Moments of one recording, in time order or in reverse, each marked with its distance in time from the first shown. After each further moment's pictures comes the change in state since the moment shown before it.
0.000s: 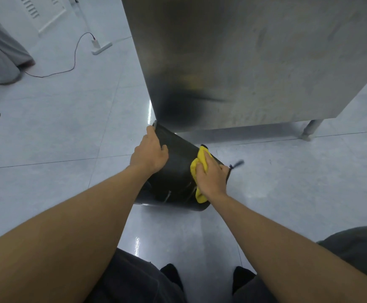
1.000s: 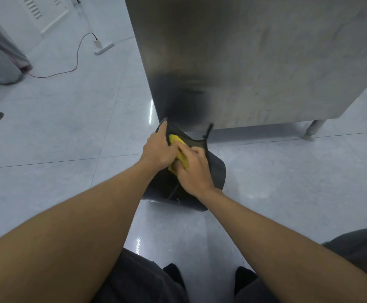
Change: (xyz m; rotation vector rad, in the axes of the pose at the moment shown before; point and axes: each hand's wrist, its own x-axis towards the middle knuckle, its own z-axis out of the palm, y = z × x) left_hand -0.001 0.014 -0.001 -0.091 -0.027 0.077; right_hand -0.008 -0.044 0.011 0.093 -0.085 -0.395
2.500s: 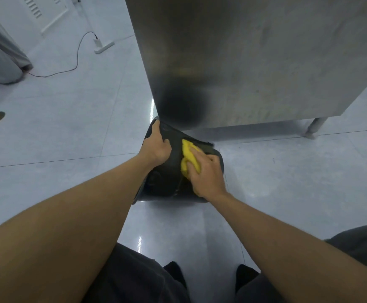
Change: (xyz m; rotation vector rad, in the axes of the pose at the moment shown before) left_hand 0.013 -0.015 -0.001 -0.106 -0.076 -0.140; right_hand -0.014 0.031 -0.014 -0.118 0.049 0.066
